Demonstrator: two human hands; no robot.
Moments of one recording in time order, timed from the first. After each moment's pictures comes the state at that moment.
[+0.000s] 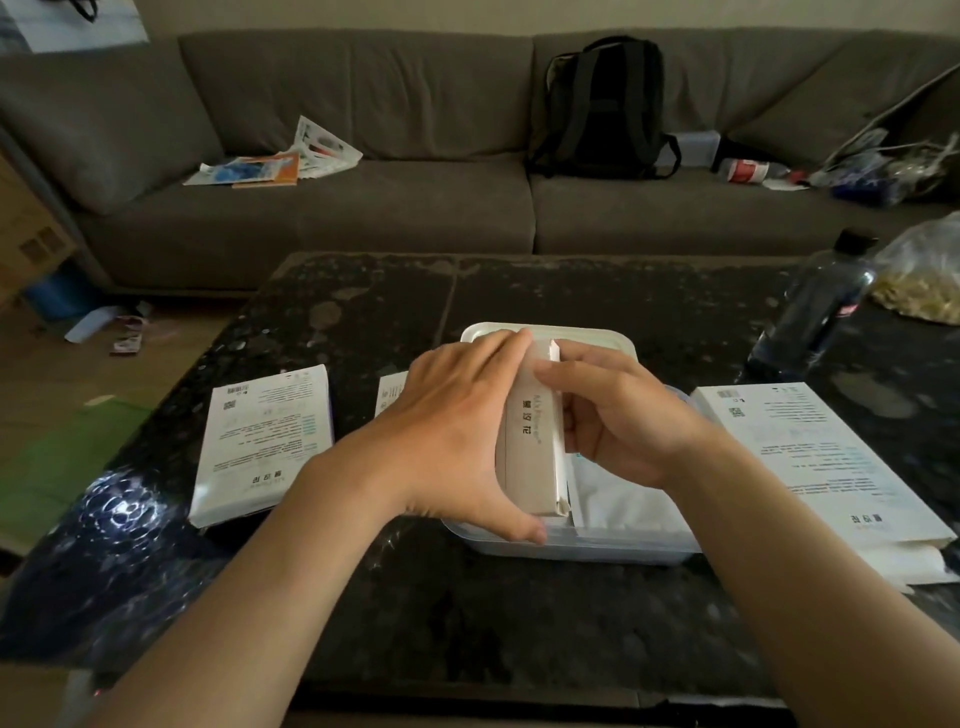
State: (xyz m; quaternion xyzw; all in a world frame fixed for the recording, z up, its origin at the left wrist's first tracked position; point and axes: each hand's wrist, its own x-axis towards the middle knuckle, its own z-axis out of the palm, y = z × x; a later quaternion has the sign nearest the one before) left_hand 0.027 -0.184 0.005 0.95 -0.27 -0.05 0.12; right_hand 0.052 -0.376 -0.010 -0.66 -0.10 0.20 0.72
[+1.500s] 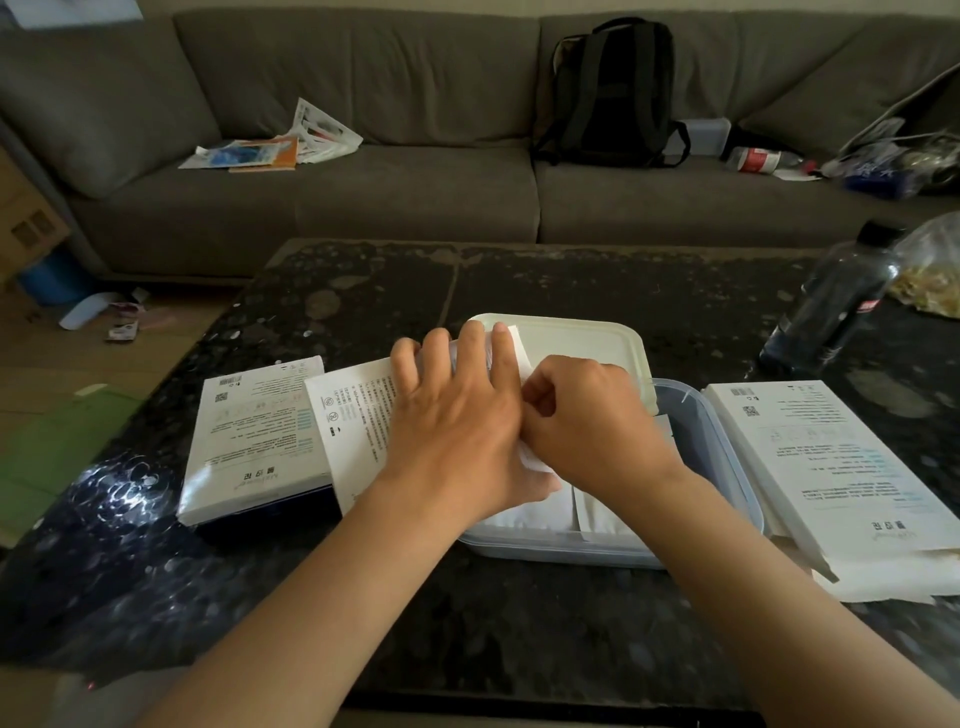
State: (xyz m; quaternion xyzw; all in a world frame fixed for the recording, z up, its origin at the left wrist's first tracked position) left_hand 0.035 -0.212 -0.036 0.98 -0.11 0.18 -0.04; right_hand 0.044 -0.341 -0.019 -0.95 -0.09 -0.09 0.27
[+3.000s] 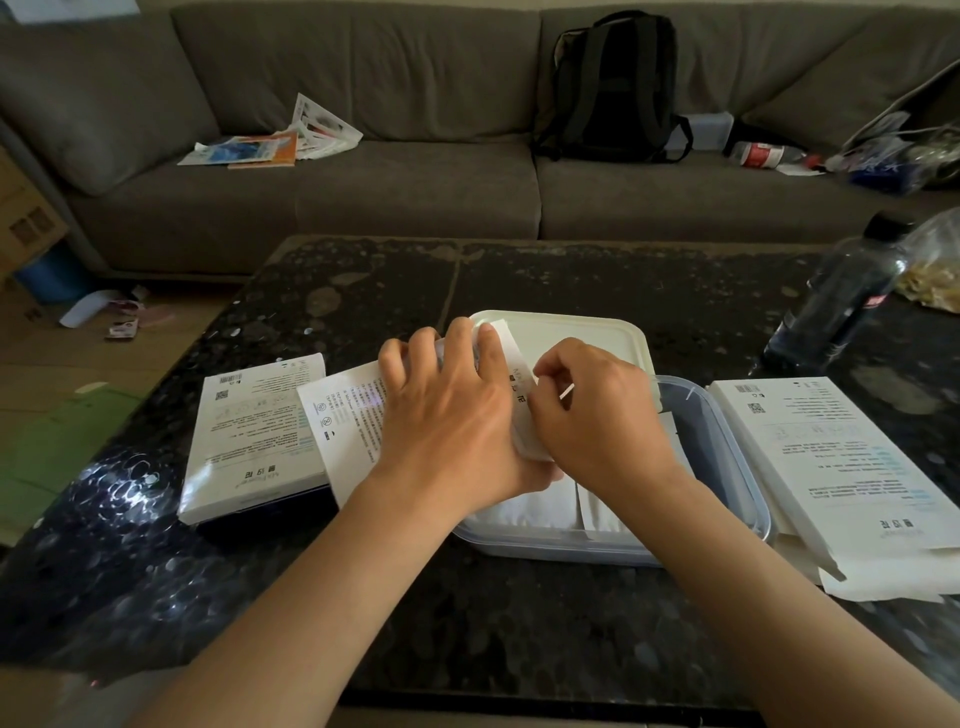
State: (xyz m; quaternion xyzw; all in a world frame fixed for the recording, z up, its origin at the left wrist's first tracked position) left_hand 0.036 -0.209 -0.030 0.98 -0.08 0.15 -0.02; right_hand 0.053 -0.345 -0.044 -0.92 -0.11 -0.23 0.31
